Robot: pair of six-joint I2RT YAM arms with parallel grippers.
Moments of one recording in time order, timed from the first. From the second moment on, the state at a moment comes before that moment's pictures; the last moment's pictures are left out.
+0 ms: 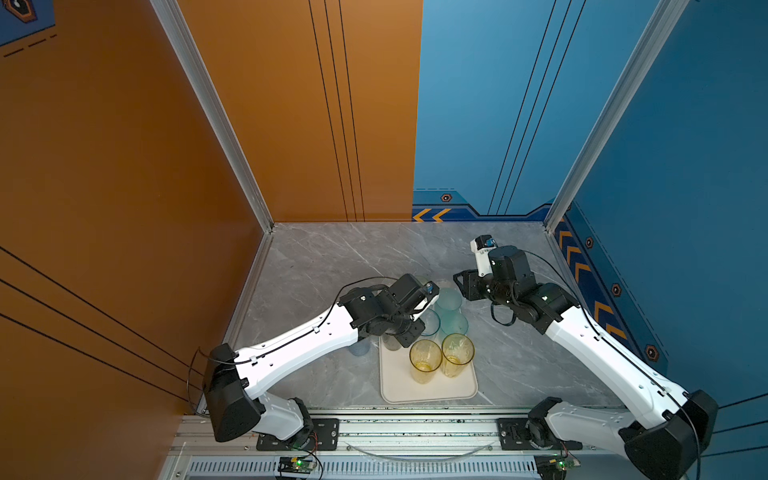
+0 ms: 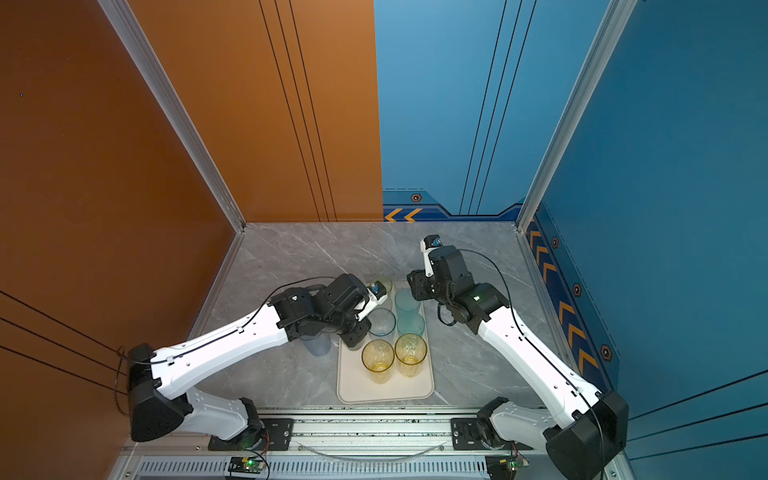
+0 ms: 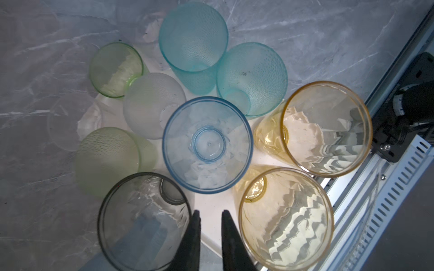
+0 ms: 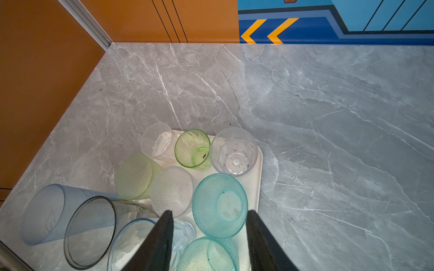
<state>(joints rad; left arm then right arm) -0.95 1.40 1.32 -0.90 -0.07 -0.09 0.54 1.20 1.14 -0.59 0.04 0.32</state>
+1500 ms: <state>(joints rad) -0.37 1.05 1.05 -0.98 0.05 -0.26 0.56 1.28 1.16 -0.59 -0.04 0.31</state>
